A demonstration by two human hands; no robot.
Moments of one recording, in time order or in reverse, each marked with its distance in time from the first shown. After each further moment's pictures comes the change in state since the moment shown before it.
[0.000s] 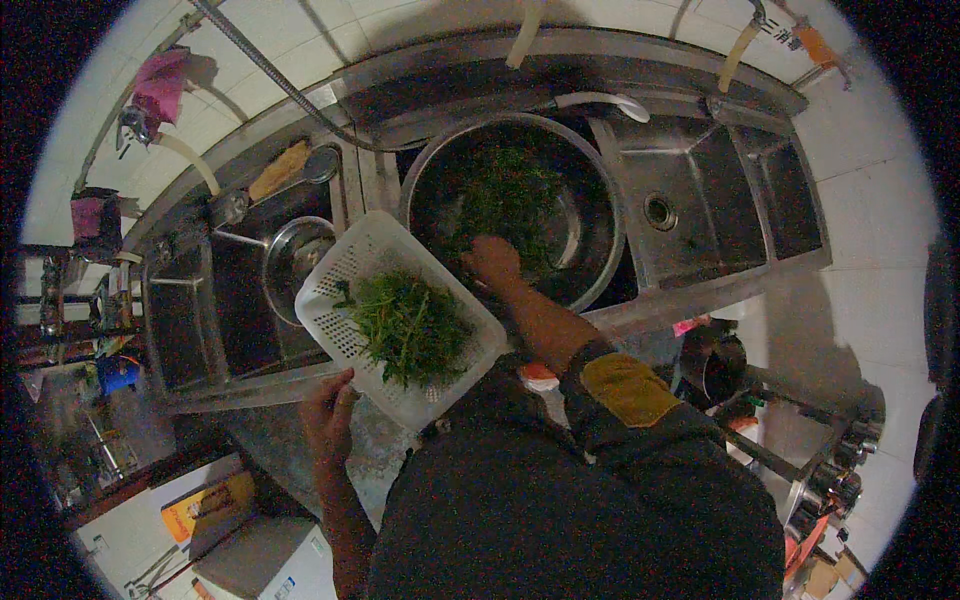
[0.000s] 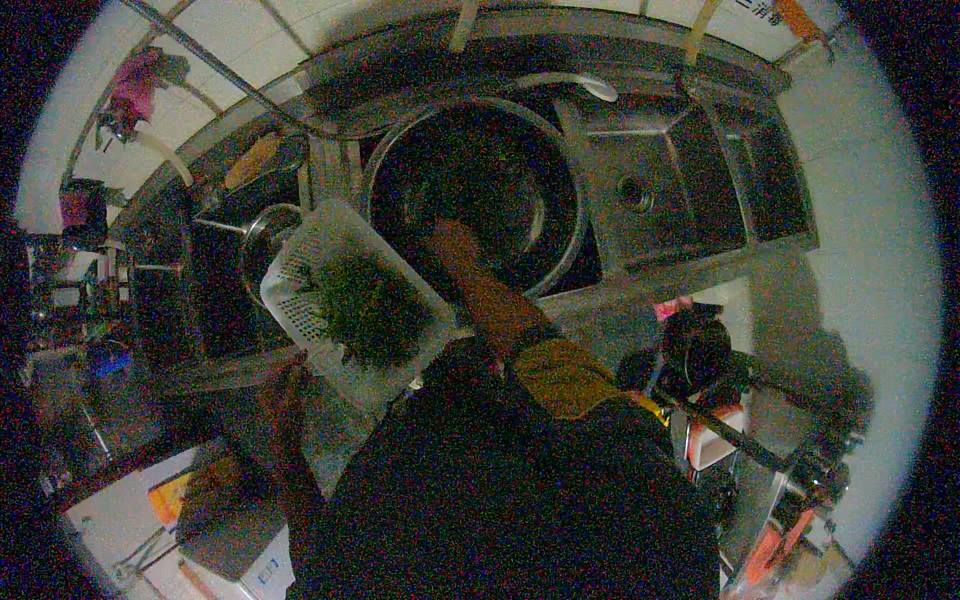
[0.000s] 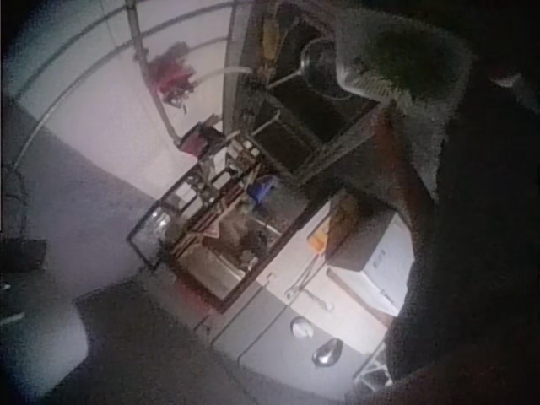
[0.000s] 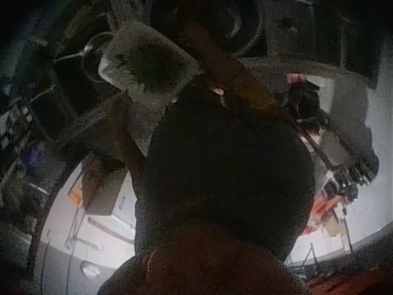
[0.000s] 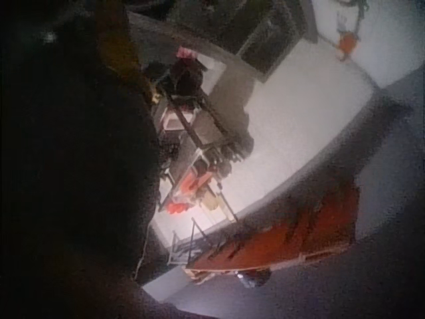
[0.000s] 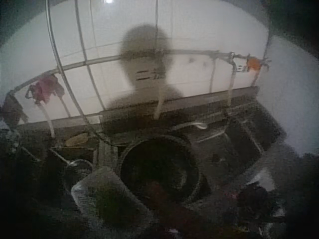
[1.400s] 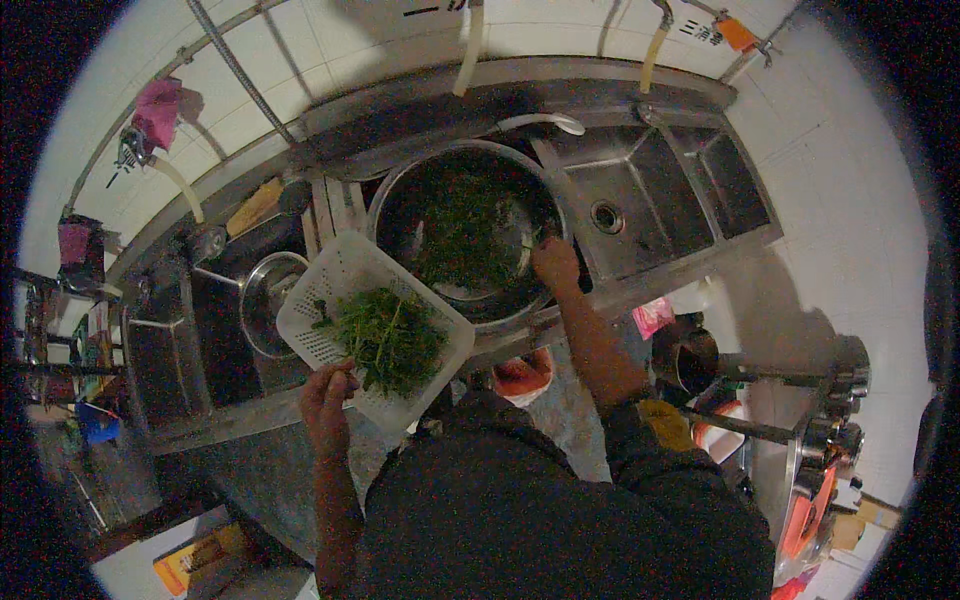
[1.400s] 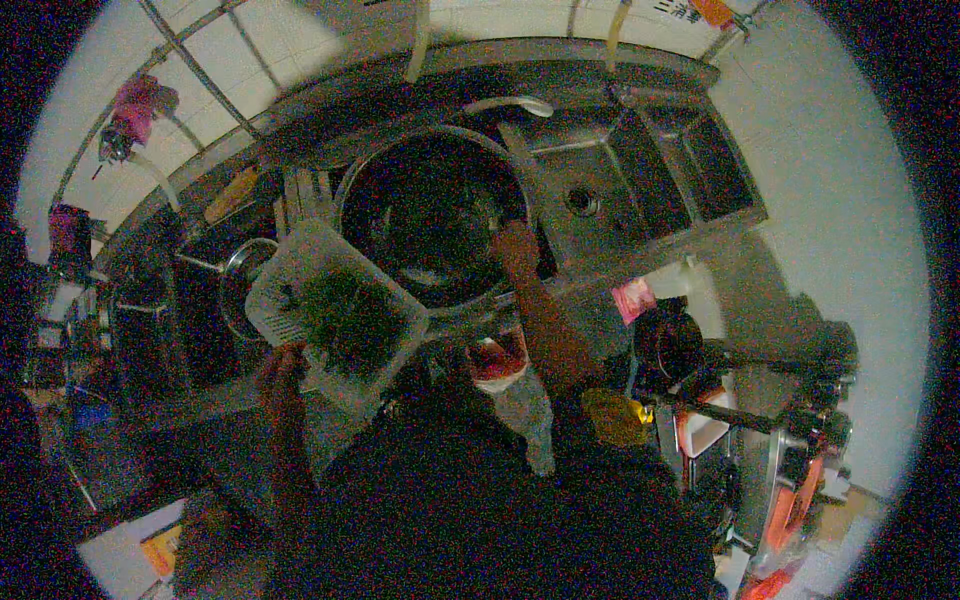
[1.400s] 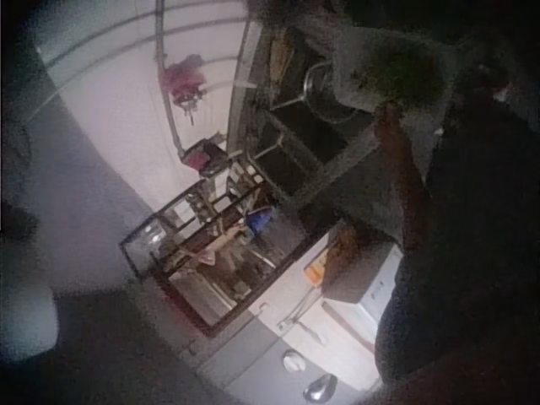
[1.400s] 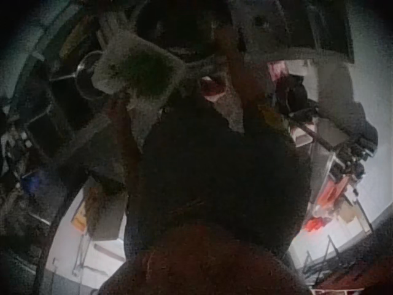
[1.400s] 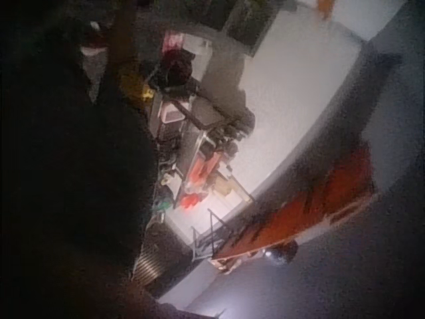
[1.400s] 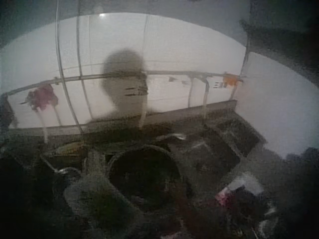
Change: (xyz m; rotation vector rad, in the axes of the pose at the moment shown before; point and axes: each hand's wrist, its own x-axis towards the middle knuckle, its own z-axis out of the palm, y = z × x) left_hand 0.016 0.005 0.031 -0.430 -0.023 0.087; right_hand -0.094 0.118 -0.120 -0.047 0.505 0.219
